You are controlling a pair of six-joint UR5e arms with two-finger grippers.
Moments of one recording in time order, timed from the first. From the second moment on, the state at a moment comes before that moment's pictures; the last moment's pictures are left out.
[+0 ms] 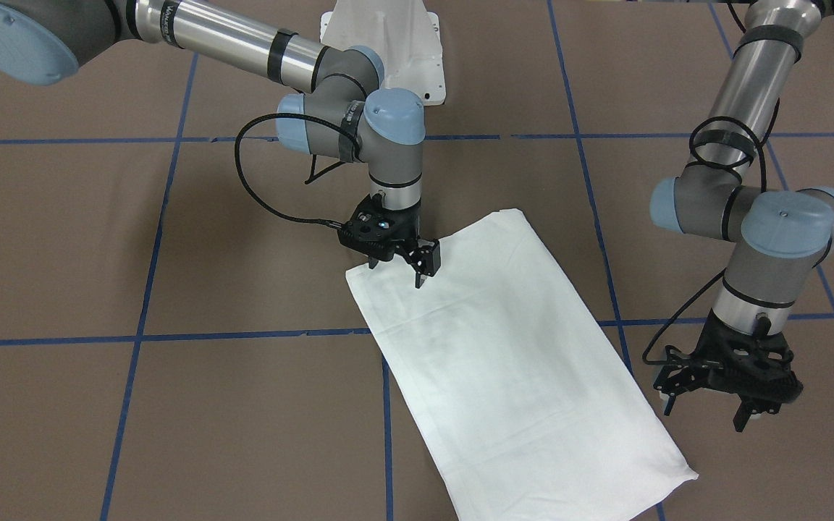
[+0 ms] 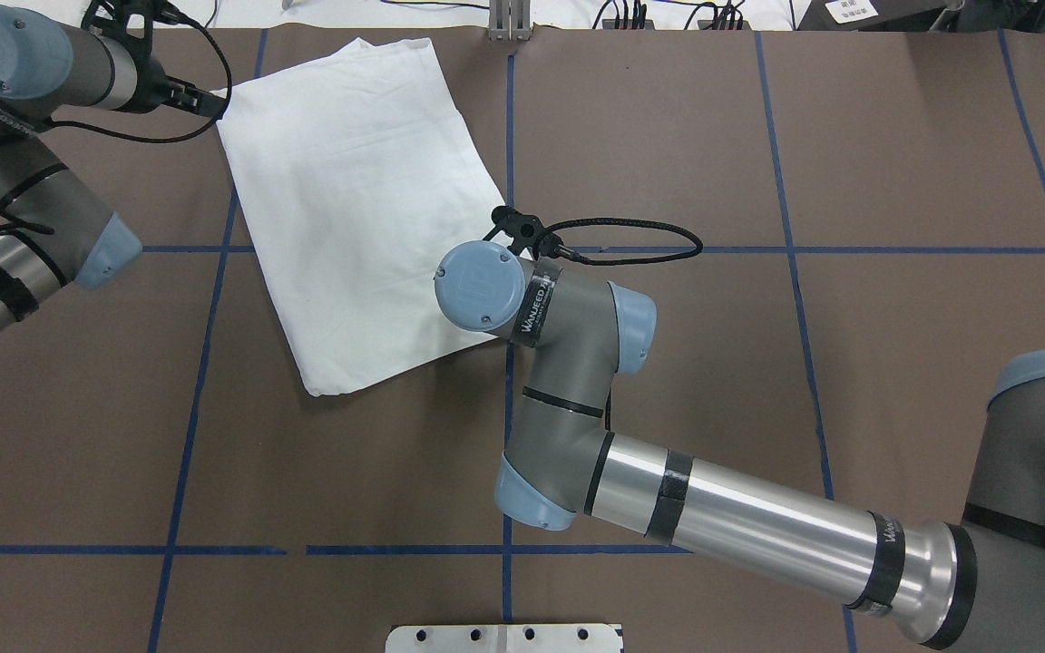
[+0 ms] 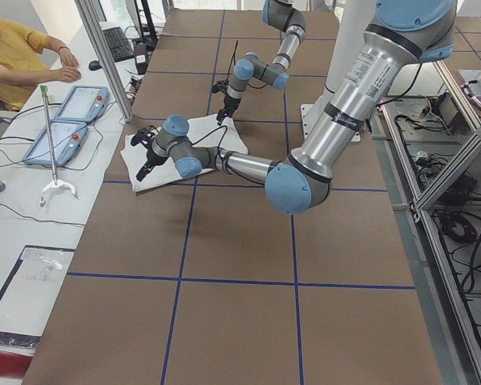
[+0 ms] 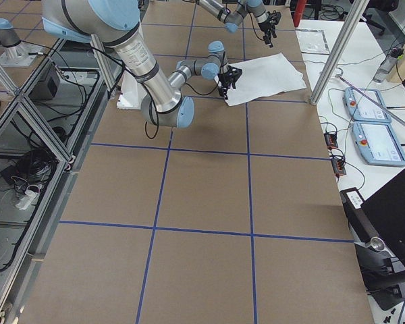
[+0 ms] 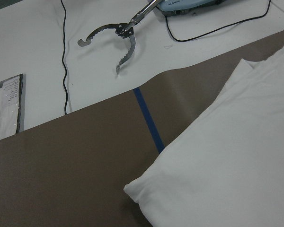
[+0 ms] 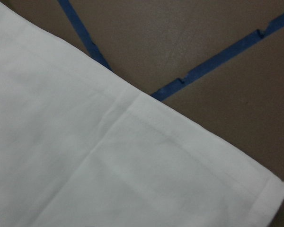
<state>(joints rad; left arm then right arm) -1.00 -2.13 -1.15 -2.39 -1.76 -0.56 0.43 -0.66 1.25 -1.34 1.54 1.82</state>
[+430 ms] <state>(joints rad) -1.00 -2.13 -1.15 -2.39 -1.76 -0.56 0.43 -0.65 1.24 -1.34 1.54 1.82</state>
